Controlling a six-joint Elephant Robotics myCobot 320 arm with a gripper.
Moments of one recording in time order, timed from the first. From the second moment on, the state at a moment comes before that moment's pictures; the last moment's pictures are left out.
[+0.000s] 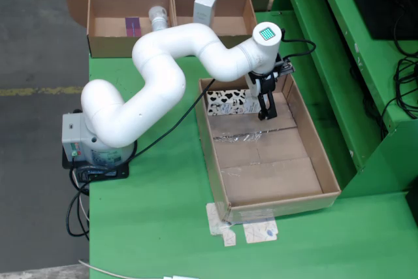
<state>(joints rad) 0.33 -0.92 -0.73 0.25 1.65 0.16</state>
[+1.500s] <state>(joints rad) 0.29 -0.94 -0.81 0.24 1.63 0.15</state>
